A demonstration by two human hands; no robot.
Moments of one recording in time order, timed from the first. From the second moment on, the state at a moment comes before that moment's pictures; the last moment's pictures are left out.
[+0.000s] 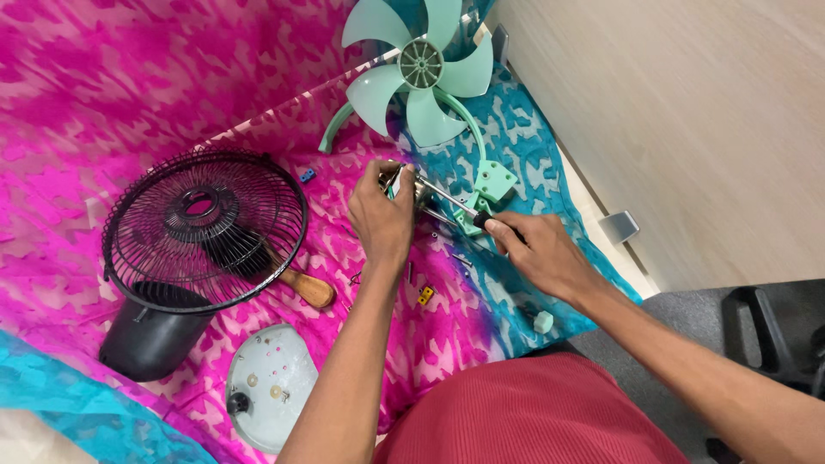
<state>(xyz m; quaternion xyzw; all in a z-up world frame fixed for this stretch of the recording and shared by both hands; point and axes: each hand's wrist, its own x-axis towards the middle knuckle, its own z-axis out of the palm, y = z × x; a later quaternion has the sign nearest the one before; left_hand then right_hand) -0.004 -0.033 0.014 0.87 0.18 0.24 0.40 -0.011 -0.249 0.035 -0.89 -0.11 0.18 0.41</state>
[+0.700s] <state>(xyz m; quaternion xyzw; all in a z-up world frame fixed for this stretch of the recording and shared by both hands) 0.004 -0.021 0.010 0.92 0.15 0.14 0.33 0.000 -0.264 0.023 -0.90 -0.21 0.01 0.38</state>
